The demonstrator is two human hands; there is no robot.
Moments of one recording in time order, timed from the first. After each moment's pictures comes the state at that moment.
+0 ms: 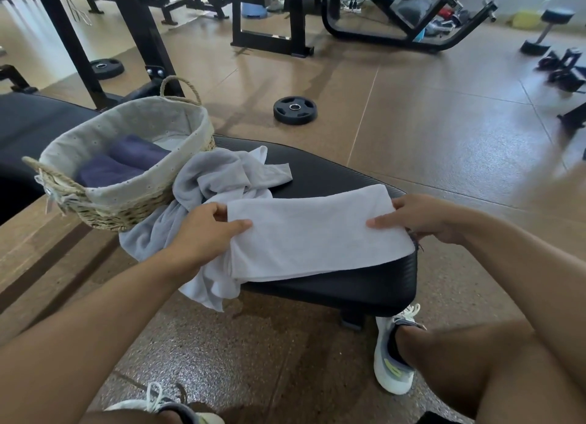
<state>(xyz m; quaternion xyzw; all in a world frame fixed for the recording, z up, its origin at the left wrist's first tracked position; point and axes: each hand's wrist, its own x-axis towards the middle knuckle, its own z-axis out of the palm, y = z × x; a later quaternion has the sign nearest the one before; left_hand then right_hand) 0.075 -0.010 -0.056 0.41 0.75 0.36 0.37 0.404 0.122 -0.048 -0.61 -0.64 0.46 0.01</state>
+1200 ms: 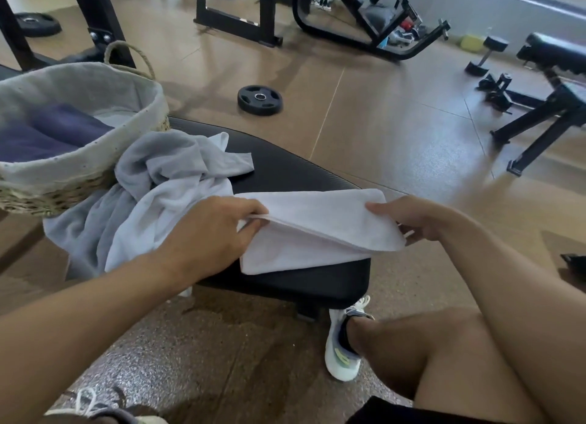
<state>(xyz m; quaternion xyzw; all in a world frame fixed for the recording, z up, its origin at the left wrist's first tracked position) 0.127 -0.004 -0.064 0.74 0.58 0.33 0.10 0.456 0.140 -0.056 -0.72 -0.55 0.43 0.02</state>
